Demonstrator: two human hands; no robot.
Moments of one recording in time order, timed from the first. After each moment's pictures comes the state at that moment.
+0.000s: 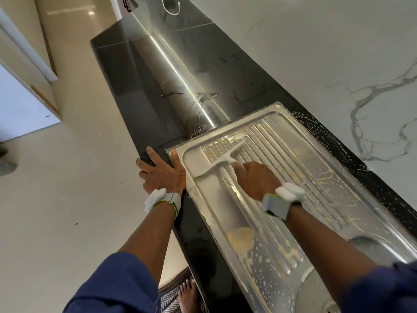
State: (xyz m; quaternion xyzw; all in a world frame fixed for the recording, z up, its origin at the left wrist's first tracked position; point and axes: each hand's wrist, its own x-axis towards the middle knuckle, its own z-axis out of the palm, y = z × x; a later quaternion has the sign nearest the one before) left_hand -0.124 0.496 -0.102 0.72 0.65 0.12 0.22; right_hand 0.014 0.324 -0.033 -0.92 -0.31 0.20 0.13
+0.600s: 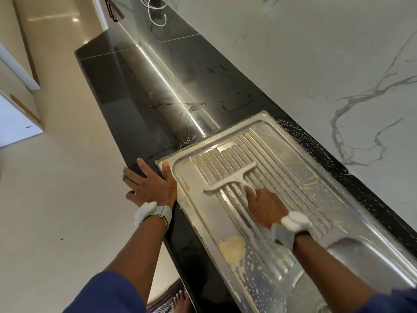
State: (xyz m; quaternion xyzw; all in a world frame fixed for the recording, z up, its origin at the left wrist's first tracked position) left_hand -0.123 0.497 -0.110 0.75 0.63 0.12 0.18; right_hand 0.015 0.263 -0.052 -0.95 -0.23 0.20 0.12
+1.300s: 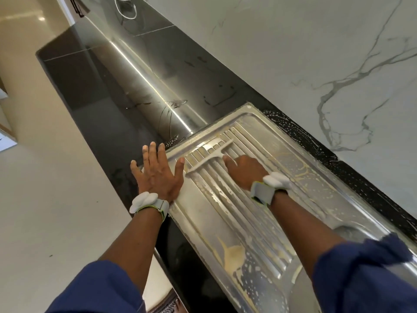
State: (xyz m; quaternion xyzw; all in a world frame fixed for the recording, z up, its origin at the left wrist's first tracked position) left_hand -0.076 0.513 -0.111 0.90 0.40 0.10 0.11; right_hand 0.073 0.332 -0.045 -0.94 -0.22 0.20 0.14
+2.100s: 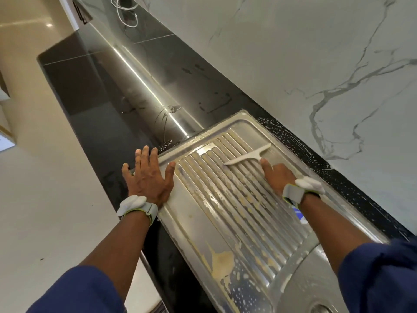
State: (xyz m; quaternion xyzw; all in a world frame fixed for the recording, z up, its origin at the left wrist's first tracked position) left_hand -0.081 0.509 -0.108 0.90 0.40 0.10 0.12; right_hand 0.142 0.238 -0.055 -0.96 -0.10 0.21 0.17
